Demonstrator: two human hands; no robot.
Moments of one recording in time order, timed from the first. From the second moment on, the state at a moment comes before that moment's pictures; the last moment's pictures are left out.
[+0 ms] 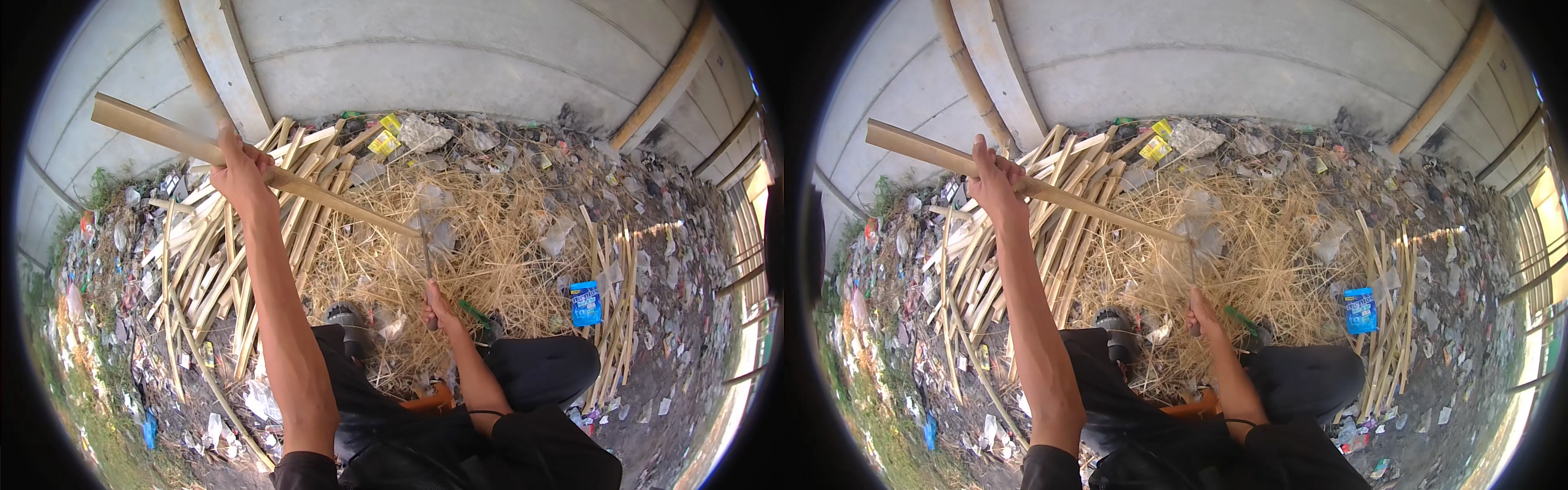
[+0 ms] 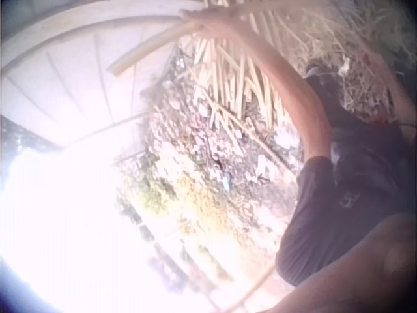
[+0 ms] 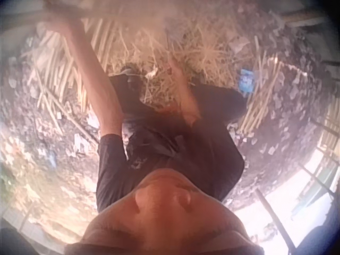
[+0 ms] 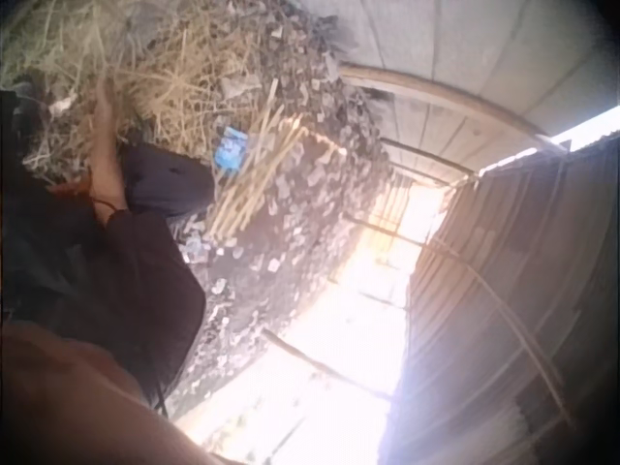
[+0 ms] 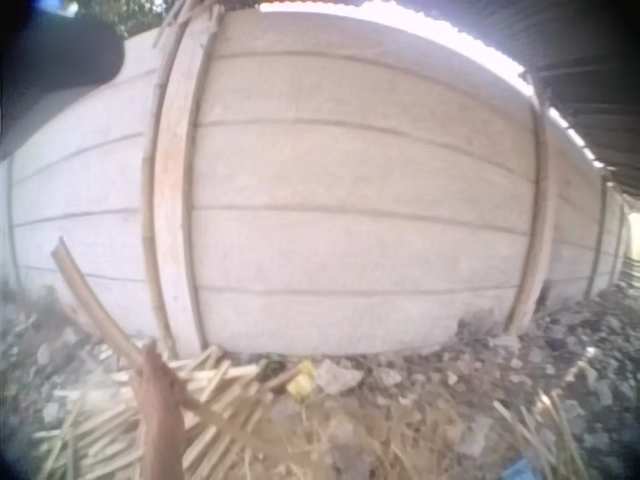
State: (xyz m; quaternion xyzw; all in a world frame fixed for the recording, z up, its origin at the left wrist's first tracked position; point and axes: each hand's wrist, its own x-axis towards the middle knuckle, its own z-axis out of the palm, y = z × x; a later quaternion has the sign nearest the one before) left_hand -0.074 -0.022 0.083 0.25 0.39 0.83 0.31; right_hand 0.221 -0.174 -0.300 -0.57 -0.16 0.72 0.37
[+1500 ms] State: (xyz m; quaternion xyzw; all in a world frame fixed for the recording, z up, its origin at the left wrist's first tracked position) left_hand -0.252 -0.027 -0.007 0.12 -0.04 0.86 0.50; right_hand 0.260 -0.171 -0.176 -0.65 -0.40 0.18 0.62
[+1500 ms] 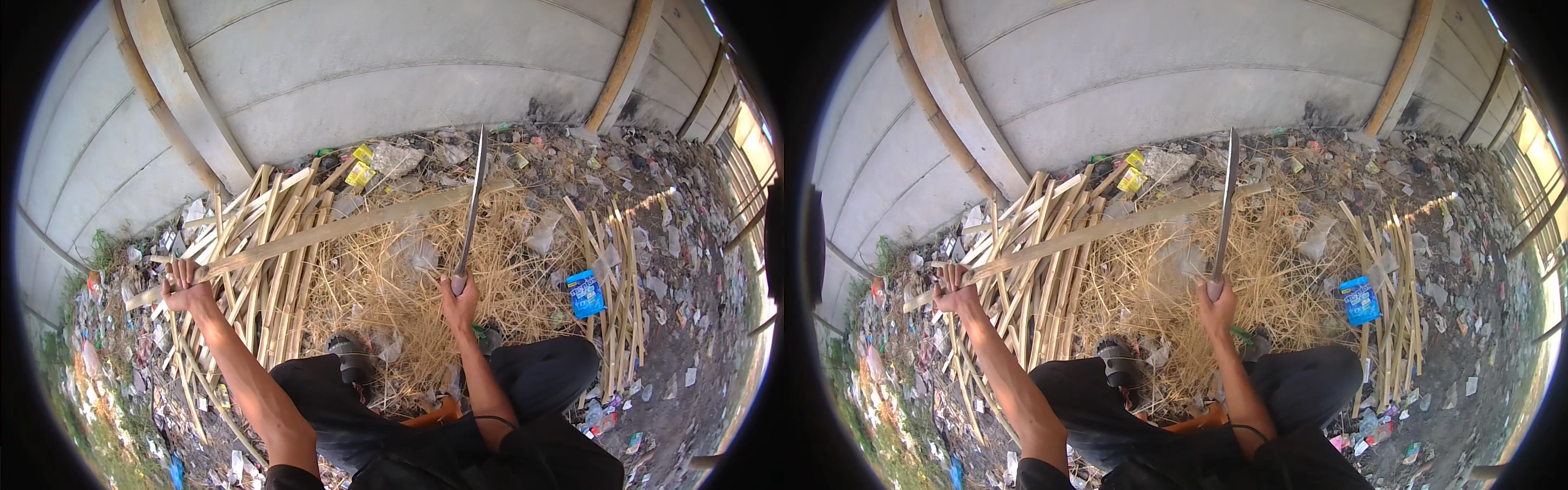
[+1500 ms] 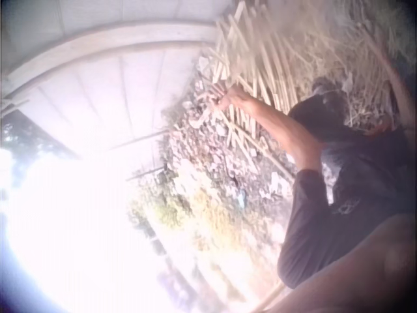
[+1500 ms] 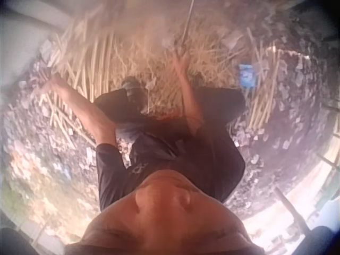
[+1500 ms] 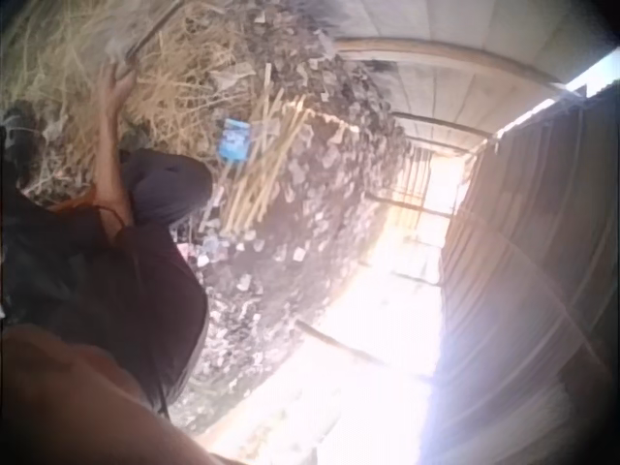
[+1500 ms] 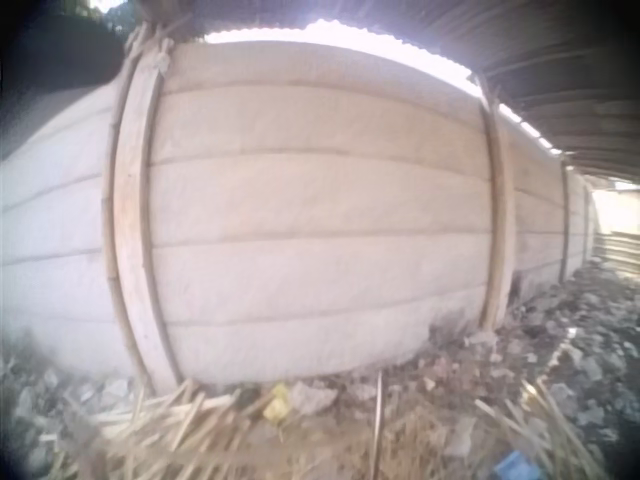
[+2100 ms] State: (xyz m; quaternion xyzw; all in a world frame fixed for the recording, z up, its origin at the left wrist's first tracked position) left_hand -0.306 -0.042 -0.034 0.09 -0.04 0.85 0.52; right_hand 0.290 -0.187 -0.168 -0.55 -0.50 0.25 0.61
